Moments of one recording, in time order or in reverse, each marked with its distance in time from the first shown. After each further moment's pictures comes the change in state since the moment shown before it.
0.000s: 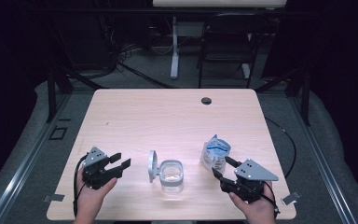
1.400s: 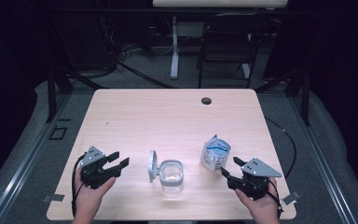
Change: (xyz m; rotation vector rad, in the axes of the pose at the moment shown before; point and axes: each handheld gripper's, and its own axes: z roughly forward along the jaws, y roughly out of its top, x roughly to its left) left arm 0.003 0.002 -0.004 -0.016 0.016 -0.005; right arm -0.026 -0.027 0.010 0.058 -0.059 0.051
